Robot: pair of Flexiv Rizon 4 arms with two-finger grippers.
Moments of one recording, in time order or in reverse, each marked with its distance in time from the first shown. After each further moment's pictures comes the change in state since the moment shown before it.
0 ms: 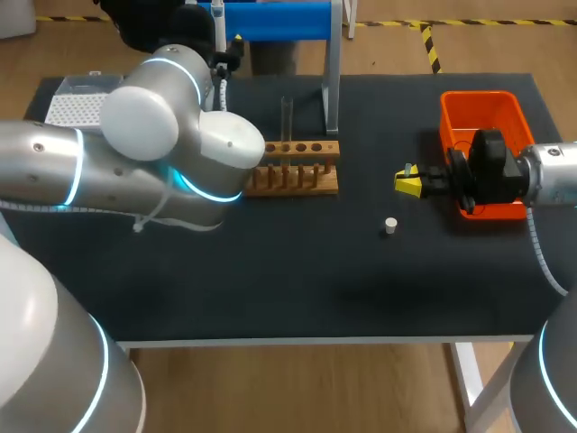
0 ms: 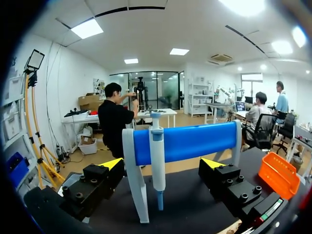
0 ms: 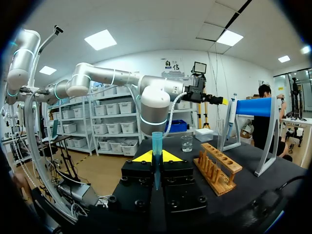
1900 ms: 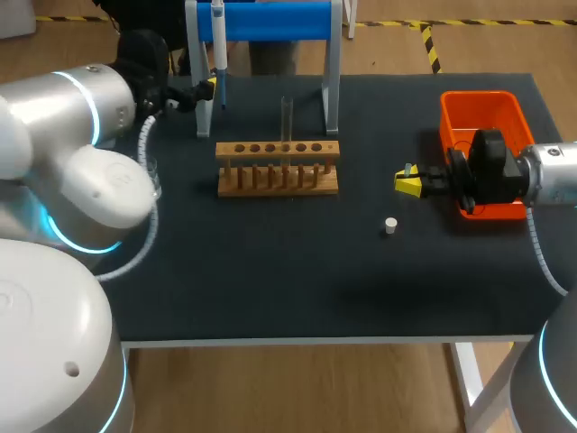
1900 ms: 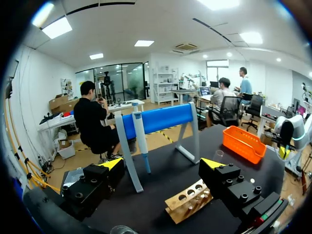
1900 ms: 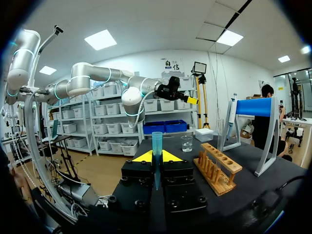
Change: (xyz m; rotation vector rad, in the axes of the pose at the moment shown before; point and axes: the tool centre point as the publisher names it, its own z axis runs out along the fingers) left arm -0.007 0.020 -0.124 -0.090 0.286 0.122; right arm 0.000 0.000 0.000 0.000 0.000 0.000
